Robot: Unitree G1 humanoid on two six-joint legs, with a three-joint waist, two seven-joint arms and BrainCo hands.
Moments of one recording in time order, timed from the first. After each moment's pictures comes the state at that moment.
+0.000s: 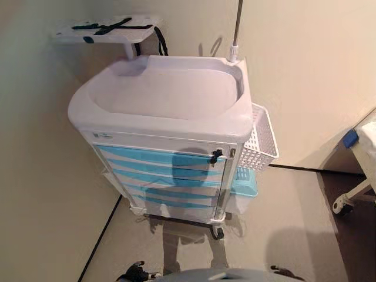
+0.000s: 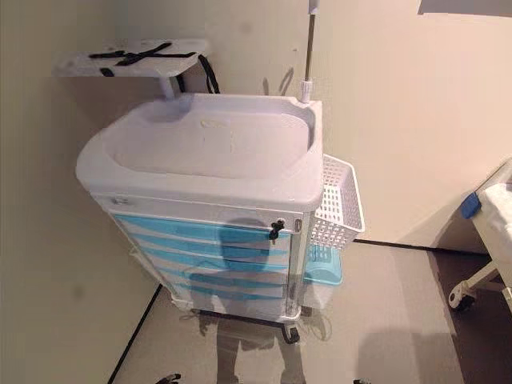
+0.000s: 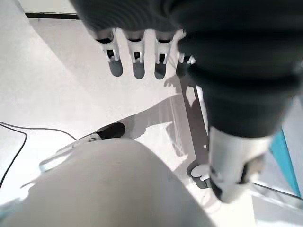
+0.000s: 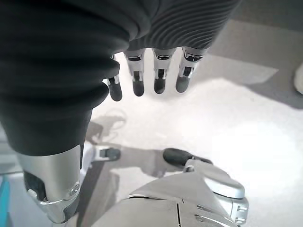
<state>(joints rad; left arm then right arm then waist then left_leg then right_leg) 0.07 0.21 -0.26 1.19 0.01 -0.03 0.04 0.06 -0.28 0.21 1.25 0.09 -0.02 -0.03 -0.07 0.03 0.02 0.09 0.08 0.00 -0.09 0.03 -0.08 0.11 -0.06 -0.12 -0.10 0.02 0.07</state>
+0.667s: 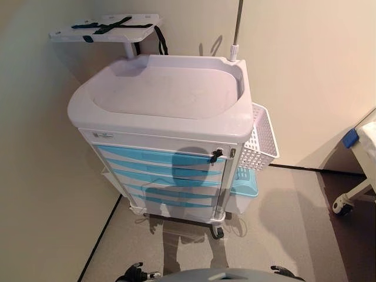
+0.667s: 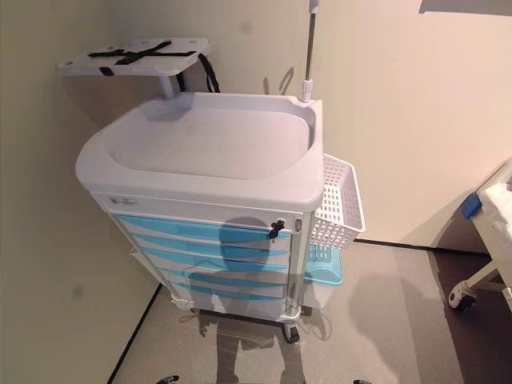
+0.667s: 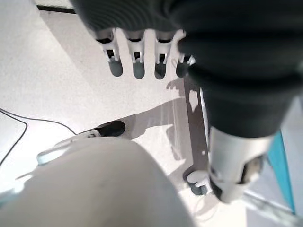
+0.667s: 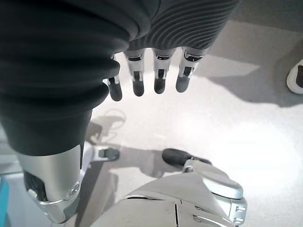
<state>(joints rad) 0.07 0.21 -0.21 1.20 -0.09 -0.03 0.04 0.06 -0.29 0.21 1.25 0.09 -0.02 -0.03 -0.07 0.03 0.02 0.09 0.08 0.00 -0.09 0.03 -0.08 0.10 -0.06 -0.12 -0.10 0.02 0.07</state>
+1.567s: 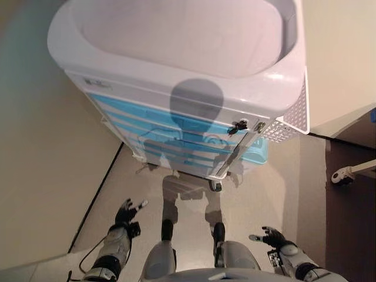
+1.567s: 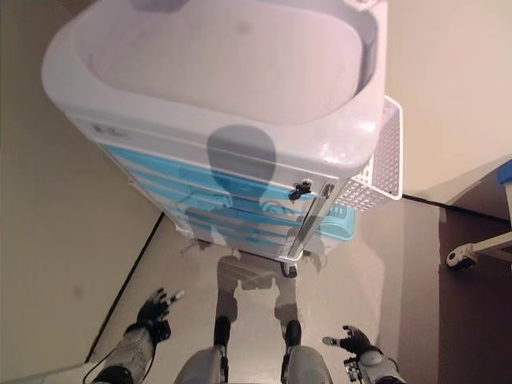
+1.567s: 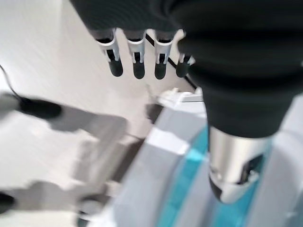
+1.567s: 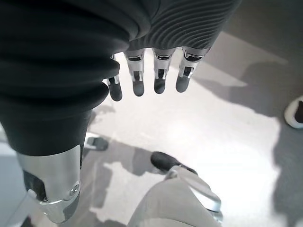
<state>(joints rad) -0.18 0.26 -0.06 0.90 -0.58 -0.14 0.08 -0.15 -0.30 0.25 1.17 0.09 -0.06 -0.06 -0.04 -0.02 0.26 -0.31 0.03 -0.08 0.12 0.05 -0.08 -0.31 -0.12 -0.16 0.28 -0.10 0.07</state>
